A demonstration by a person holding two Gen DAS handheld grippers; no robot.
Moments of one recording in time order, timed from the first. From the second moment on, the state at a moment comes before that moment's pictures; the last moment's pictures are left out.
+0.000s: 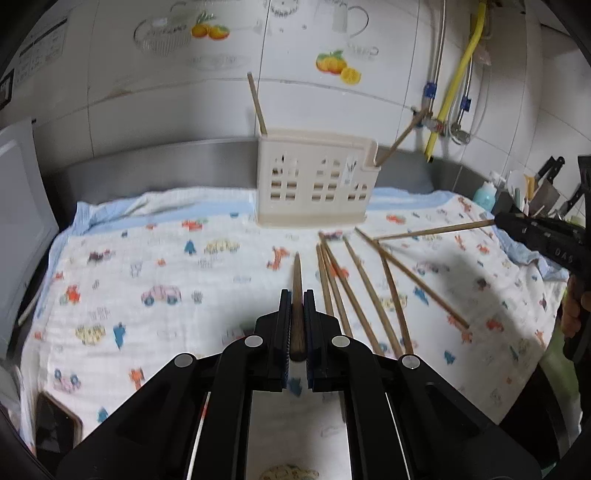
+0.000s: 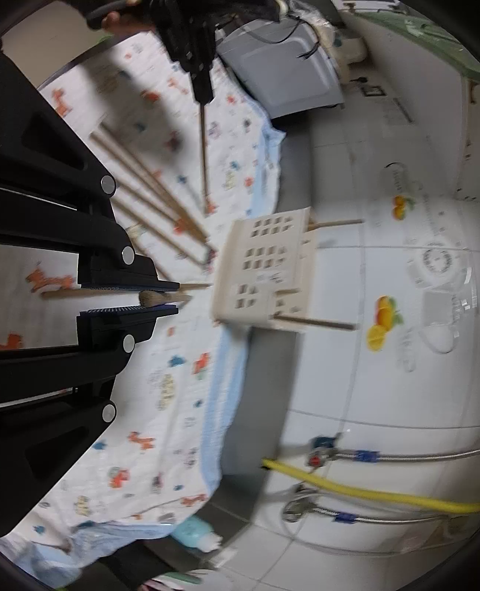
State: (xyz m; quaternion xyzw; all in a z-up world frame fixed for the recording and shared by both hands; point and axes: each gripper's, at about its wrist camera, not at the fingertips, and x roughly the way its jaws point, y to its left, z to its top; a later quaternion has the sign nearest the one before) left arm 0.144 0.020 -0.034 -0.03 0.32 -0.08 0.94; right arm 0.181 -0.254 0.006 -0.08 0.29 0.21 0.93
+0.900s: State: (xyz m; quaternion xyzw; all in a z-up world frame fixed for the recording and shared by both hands) left arm 0.204 0.021 0.081 0.01 0.24 -0.12 0.96; right arm 0.270 -0.213 0.177 -0.08 0.24 0.25 0.93
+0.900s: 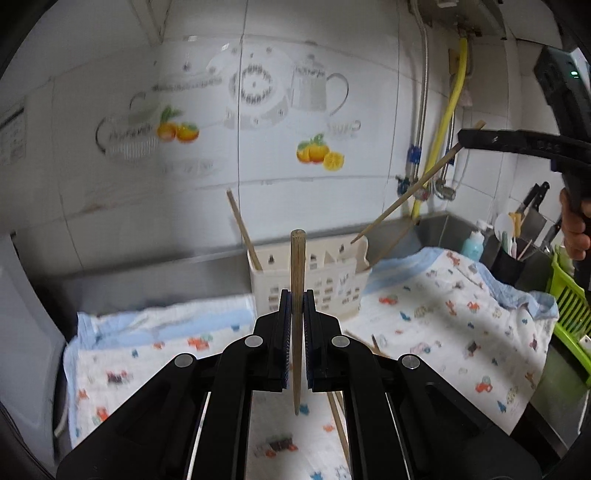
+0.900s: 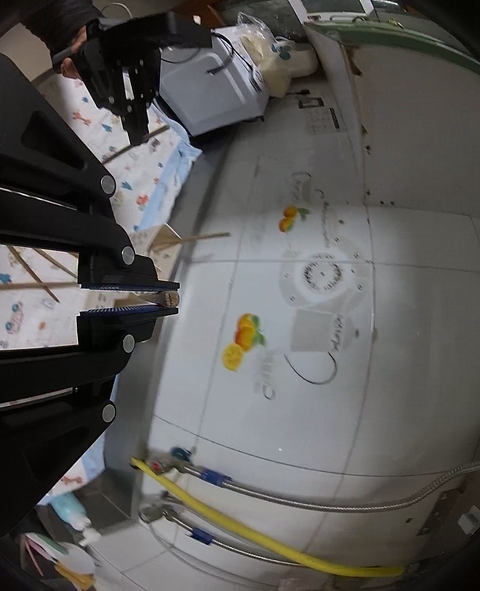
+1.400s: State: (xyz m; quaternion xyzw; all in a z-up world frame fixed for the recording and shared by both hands) left arm 0.254 0.006 0.180 0.03 0.13 -0.11 0.99; right arm 0.336 -0.182 0.120 -0.11 0.33 0.22 0.91
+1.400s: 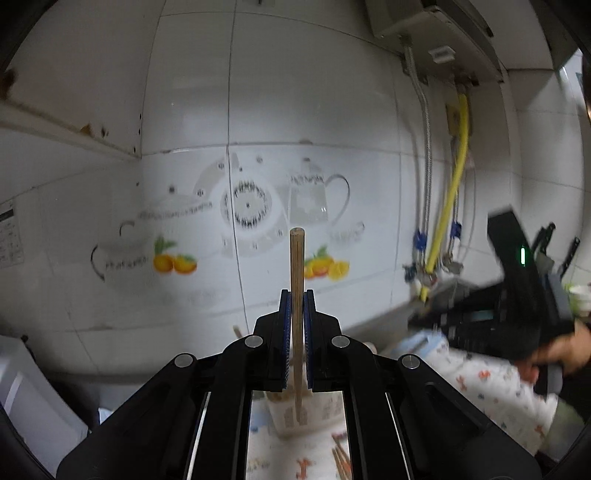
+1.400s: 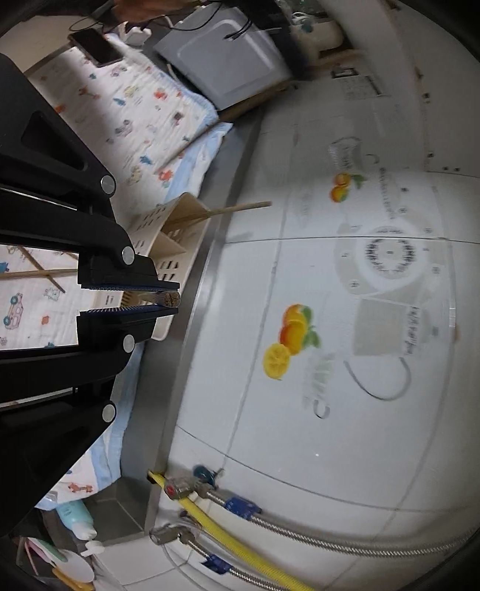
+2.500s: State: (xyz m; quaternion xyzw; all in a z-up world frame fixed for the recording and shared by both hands) left arm 0.350 0.022 0.100 -0.03 0.21 -0.07 0.97; right arm 0.342 -0.183 0.100 -0.11 0.32 0.23 0.91
